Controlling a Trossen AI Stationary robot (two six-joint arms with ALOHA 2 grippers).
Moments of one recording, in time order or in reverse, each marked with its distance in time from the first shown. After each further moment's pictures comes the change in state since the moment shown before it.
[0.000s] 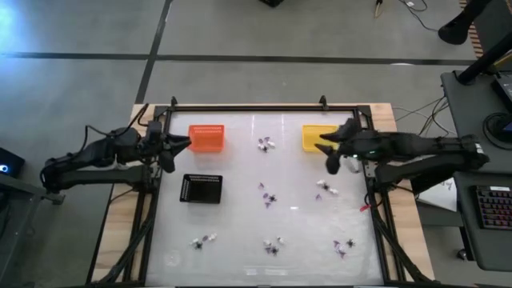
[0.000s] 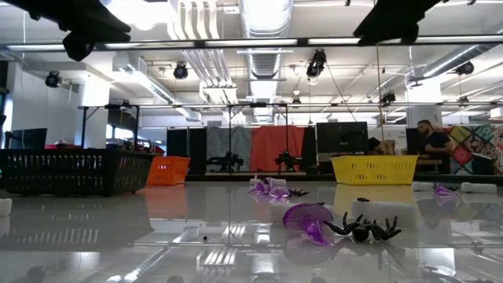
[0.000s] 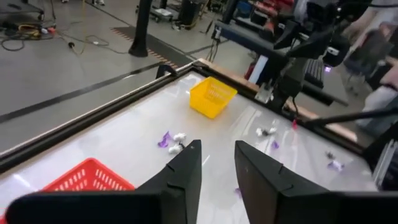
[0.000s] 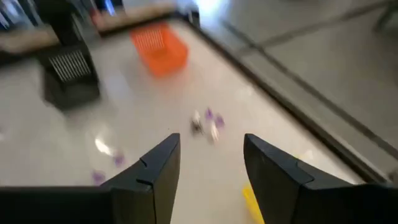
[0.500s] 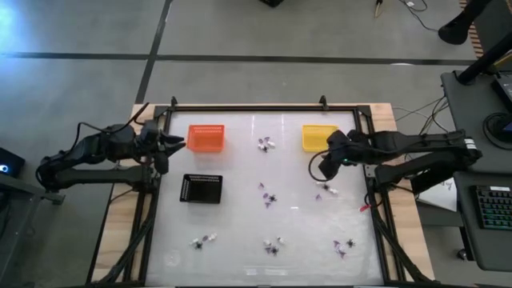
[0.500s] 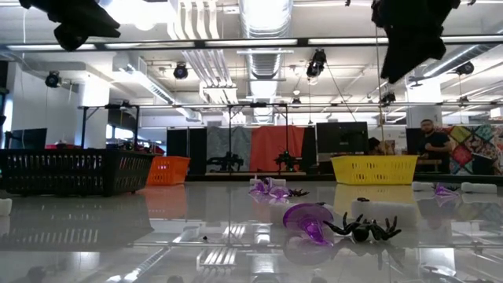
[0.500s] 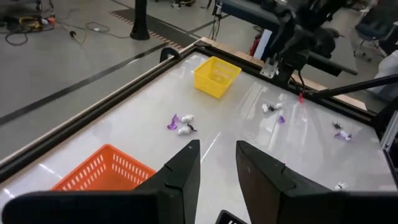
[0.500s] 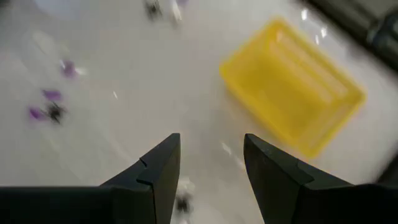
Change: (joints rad) left arm 0.000 0.030 0.125 -0.191 0.023 0.061; right arm 0.000 0.200 0.111 -0.476 -0.088 0.406
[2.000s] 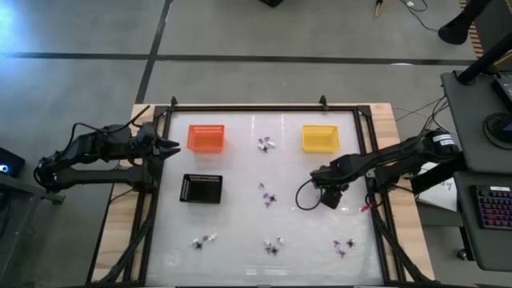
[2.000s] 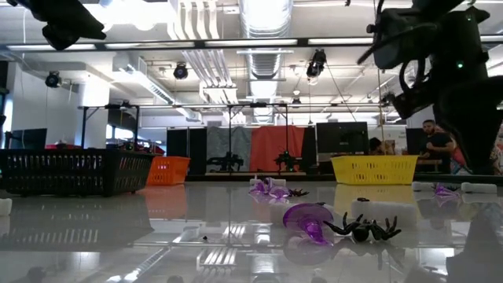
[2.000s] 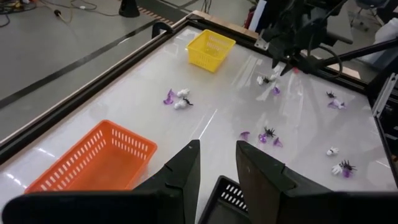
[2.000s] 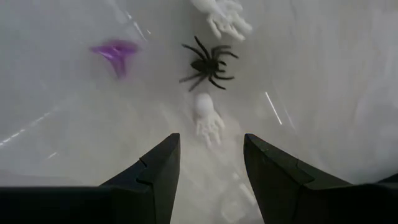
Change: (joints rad) left arm 0.000 -0.020 0.048 -0.164 0.060 0.015; right arm 0.081 0.301 -0.268 0.075 -0.418 -0.032
